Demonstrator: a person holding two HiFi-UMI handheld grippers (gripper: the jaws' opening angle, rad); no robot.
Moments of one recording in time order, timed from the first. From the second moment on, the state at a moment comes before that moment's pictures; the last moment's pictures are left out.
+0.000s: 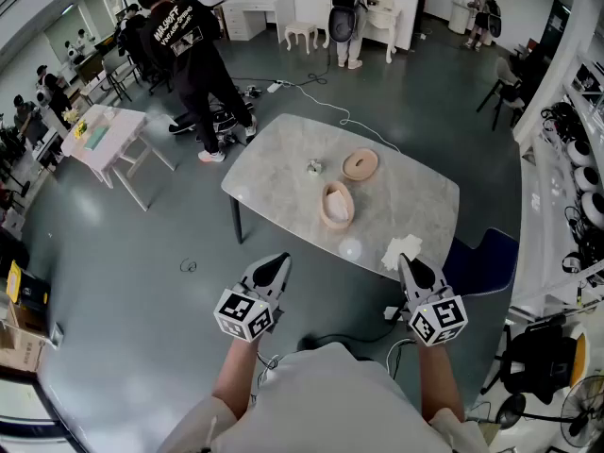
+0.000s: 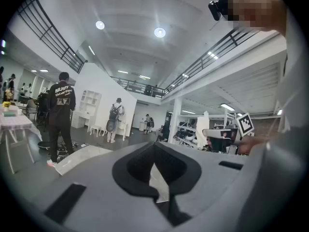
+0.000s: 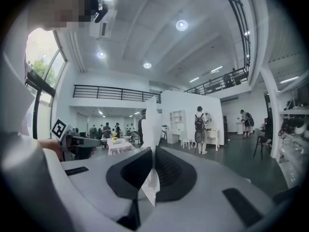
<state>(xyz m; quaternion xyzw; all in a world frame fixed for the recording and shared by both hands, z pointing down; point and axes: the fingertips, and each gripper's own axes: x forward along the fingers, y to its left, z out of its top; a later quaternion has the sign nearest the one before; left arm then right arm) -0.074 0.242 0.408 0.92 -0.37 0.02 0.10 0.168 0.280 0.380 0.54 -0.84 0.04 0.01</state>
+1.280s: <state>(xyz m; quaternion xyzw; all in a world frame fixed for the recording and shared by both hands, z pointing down) -0.109 0.230 0.436 0.93 -0.34 0.03 0.13 0.133 0.274 0.400 0.57 -0.82 0.06 0.02</state>
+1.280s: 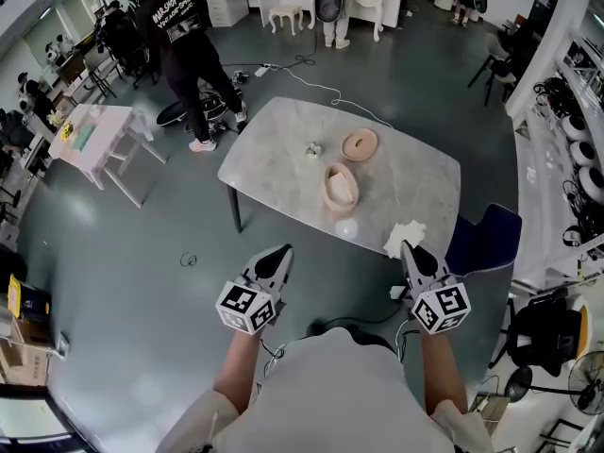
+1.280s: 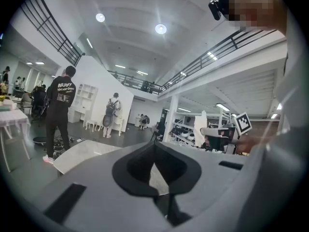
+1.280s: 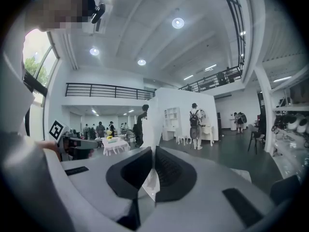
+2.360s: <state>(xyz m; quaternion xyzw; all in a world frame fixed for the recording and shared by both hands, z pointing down) -0.077 0.146 0.457 0.92 -0.36 0.04 0.14 0.161 0.179 0.434 0.55 -0.83 0.09 0.03</state>
